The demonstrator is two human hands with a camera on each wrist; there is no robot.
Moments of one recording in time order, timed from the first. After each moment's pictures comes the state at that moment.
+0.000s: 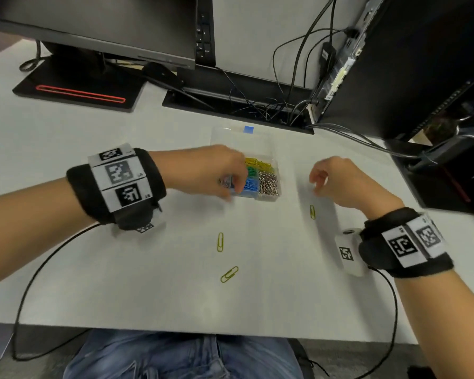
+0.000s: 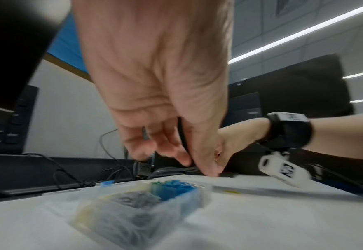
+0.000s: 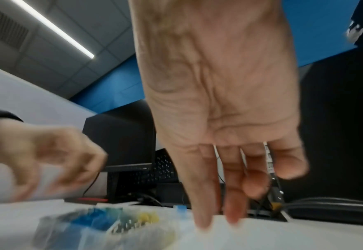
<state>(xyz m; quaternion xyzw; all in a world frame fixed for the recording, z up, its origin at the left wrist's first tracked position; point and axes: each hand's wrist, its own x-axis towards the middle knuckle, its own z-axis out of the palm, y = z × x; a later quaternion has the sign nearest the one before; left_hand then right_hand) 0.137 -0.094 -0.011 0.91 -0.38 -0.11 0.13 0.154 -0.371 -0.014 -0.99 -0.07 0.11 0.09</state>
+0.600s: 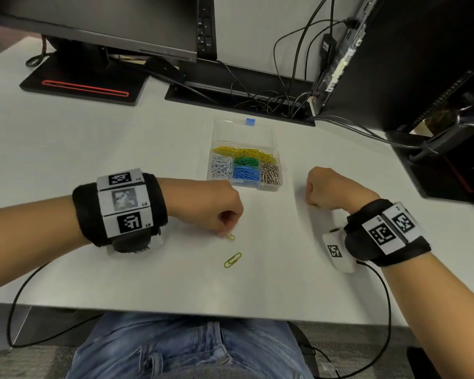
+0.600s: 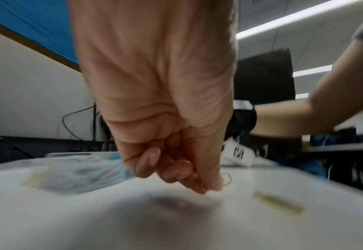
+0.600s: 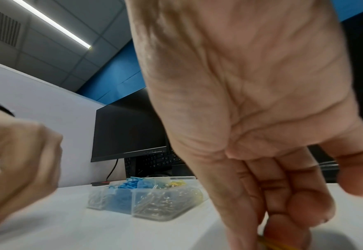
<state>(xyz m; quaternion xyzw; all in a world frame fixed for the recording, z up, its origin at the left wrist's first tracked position) 0.090 -0.104 -0.036 0.88 -0.38 -0.25 0.13 0.137 -0.351 -0.033 -0.97 -0.01 0.24 0.04</state>
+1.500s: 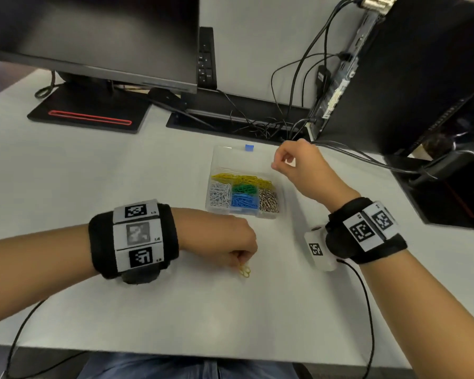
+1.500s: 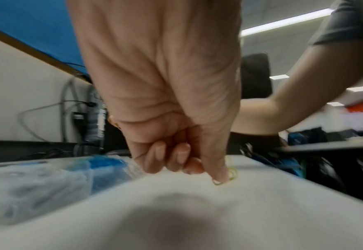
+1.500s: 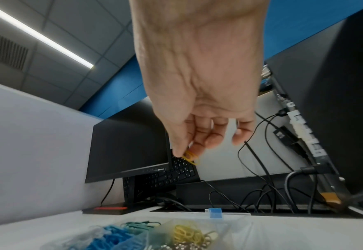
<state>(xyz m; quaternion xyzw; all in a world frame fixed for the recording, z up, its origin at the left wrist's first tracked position) 0.096 -0.127 -0.032 0.83 -0.49 -0.25 0.07 0.177 -0.312 -0.002 -0.95 -0.19 -0.05 0.24</state>
